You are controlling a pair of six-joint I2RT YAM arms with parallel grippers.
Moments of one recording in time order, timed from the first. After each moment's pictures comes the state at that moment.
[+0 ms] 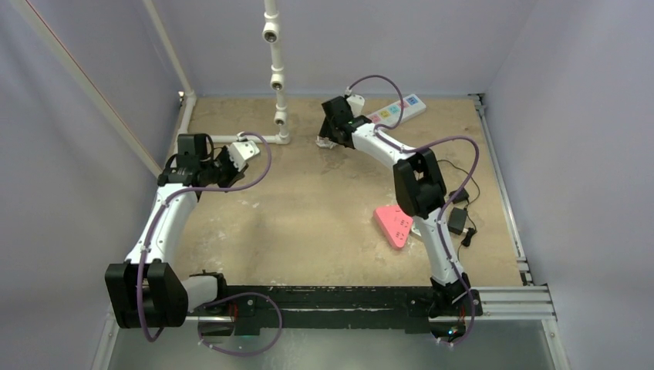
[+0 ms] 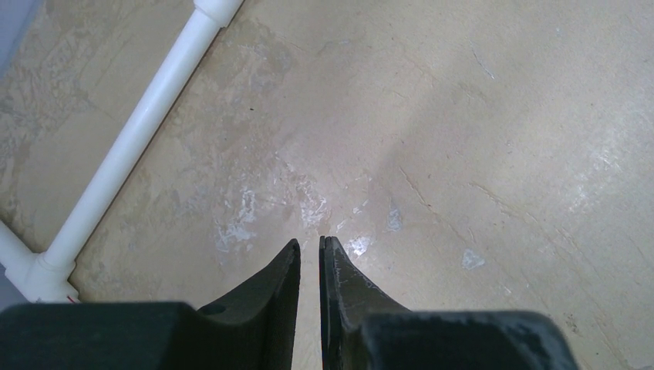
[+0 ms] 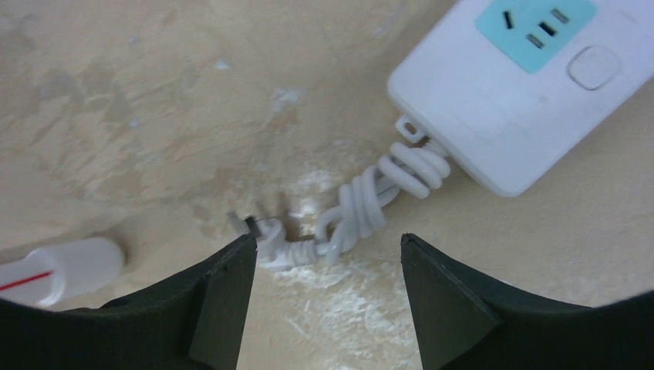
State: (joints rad) left arm 0.03 1.20 0.96 -0.58 0.52 0.83; right arm 0.56 2.32 1.97 -0.44 0.40 0.76
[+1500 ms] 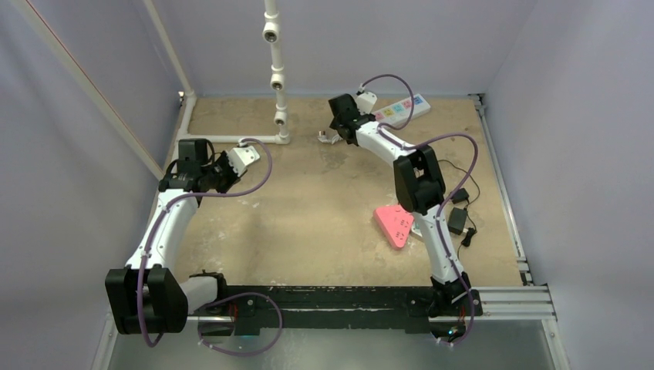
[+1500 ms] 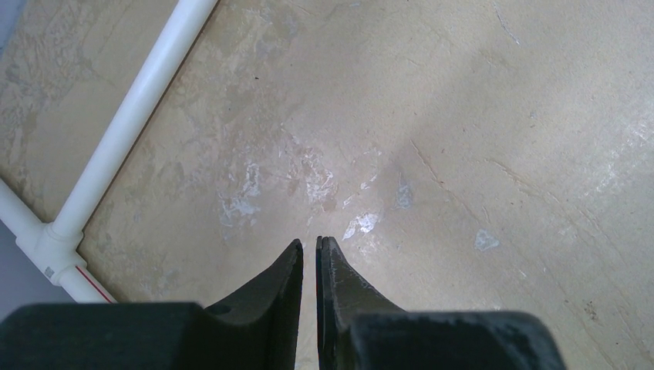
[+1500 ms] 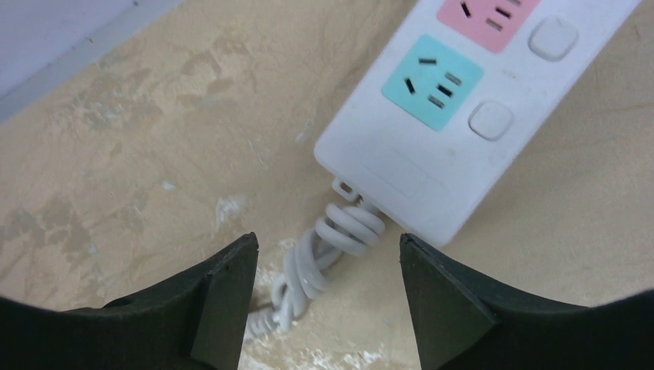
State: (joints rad) left arm 0.03 1.17 0.90 -0.57 0.45 0.86; right arm 0.52 2.39 2.00 -0.40 0.59 0.83
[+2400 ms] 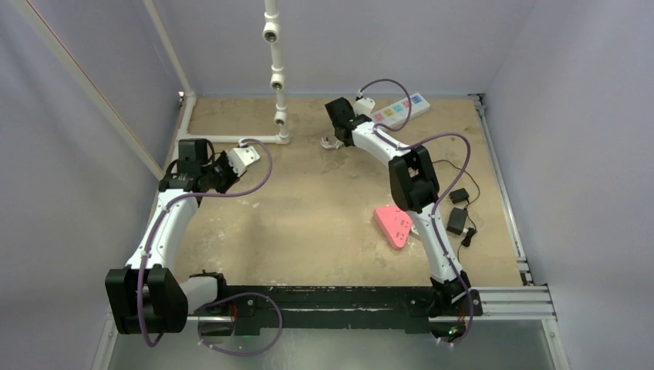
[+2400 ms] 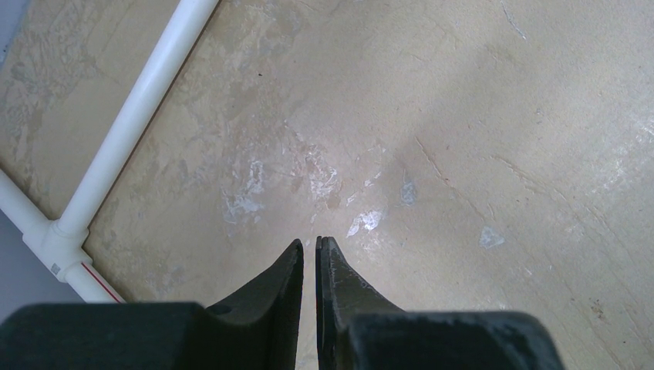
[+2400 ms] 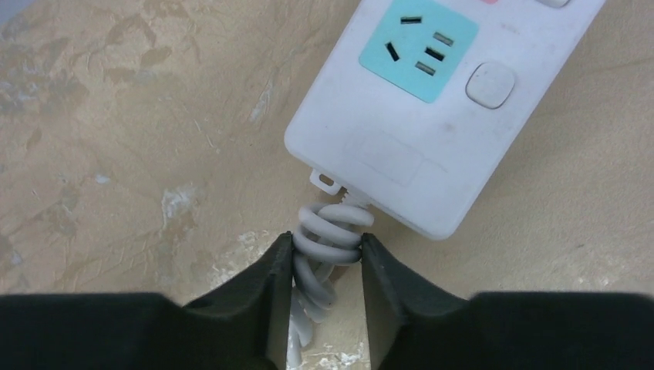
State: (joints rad) left arm 0.03 1.17 0.90 -0.57 0.44 0.87; right arm 0.52 2.48 2.12 -0.54 0.62 0.88
